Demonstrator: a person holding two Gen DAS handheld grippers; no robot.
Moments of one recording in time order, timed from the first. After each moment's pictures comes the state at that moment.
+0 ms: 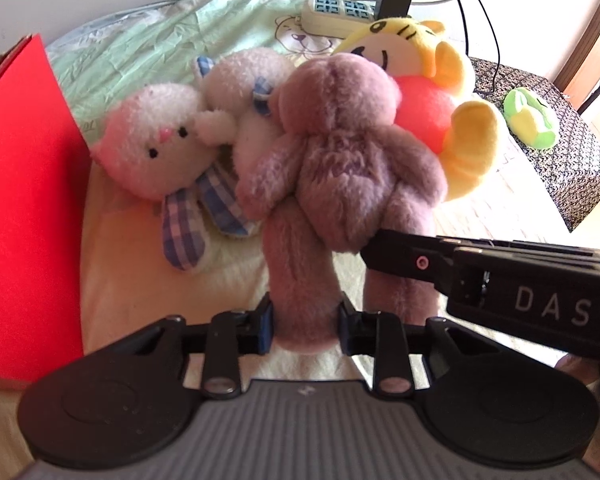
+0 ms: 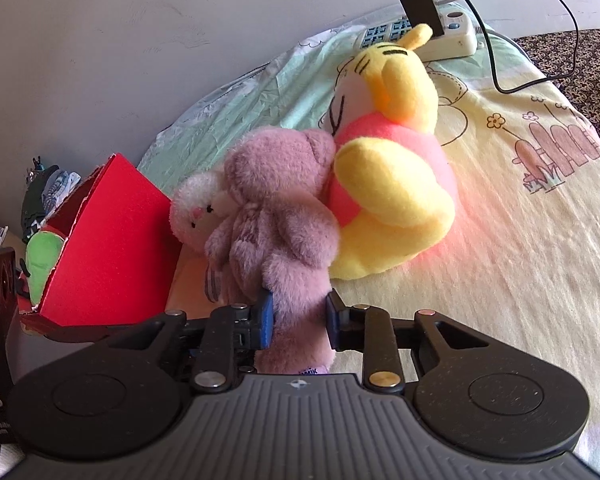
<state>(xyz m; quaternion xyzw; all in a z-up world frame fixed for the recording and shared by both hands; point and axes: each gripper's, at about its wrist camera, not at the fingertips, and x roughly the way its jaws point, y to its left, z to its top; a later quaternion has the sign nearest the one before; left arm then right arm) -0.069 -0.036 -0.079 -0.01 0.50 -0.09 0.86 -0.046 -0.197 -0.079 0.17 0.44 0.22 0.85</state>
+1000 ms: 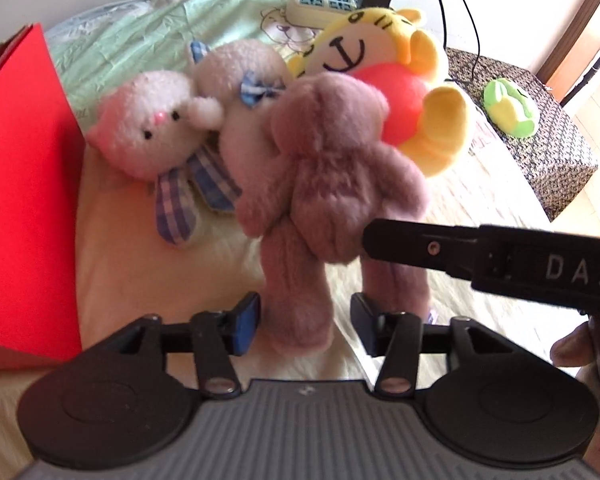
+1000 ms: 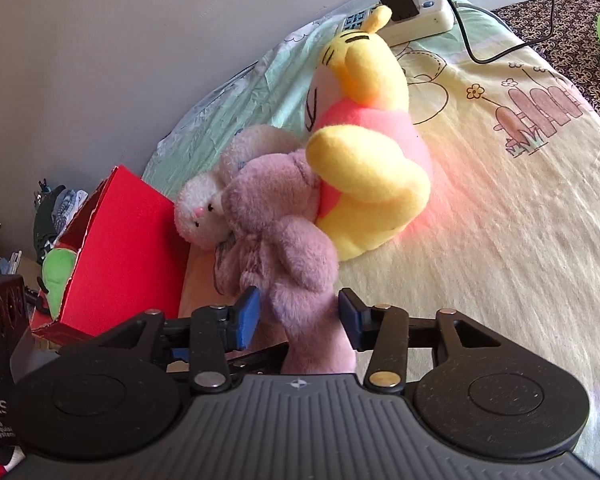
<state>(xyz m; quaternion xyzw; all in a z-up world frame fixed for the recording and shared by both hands) -0.079 -0.032 -0.075 -0.02 0.51 -0.11 0.85 -0.049 -0.210 -0.082 0.22 0.46 0.21 0.83</state>
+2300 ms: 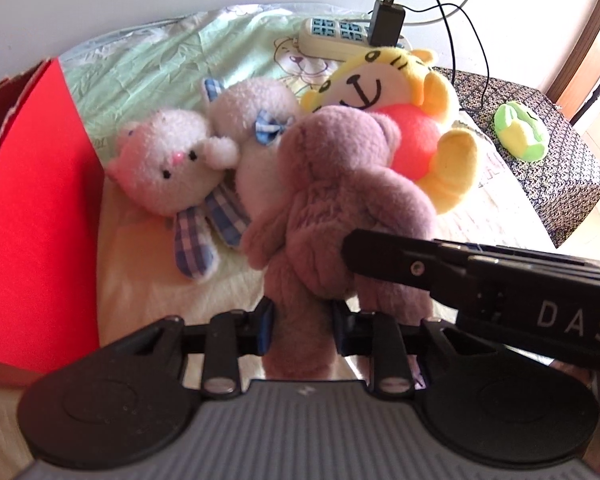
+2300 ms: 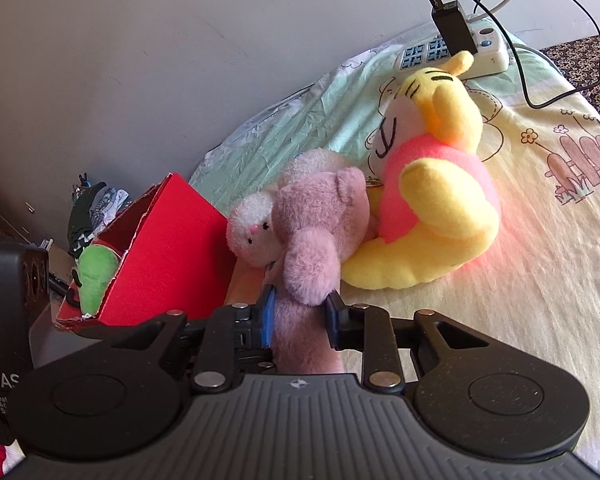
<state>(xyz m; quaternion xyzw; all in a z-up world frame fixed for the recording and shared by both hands) -0.079 -0.031 -0.060 -0.01 0.49 -0.09 0.87 -0.055 -0.199 -0.065 0.21 0.40 0.27 0.85</state>
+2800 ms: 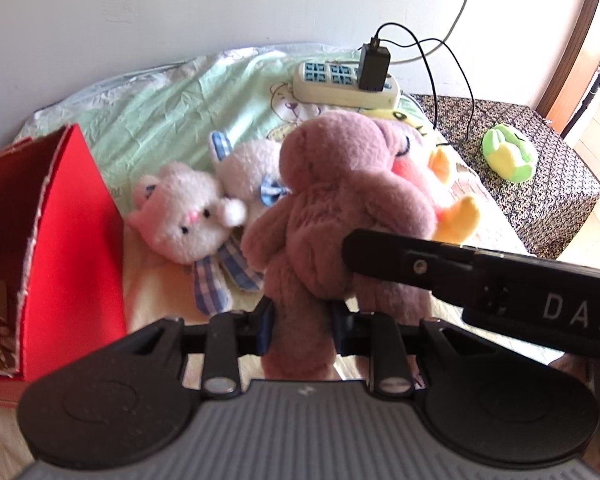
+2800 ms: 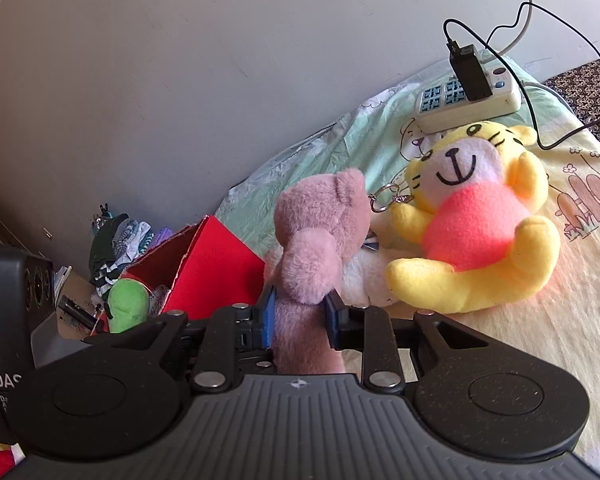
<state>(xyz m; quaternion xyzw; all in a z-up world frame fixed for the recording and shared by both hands) -0.079 -0.020 -0.020 0.00 0.45 -0.10 0.89 -0.061 -0.199 -0.036 0.24 0.35 0.28 0.86</state>
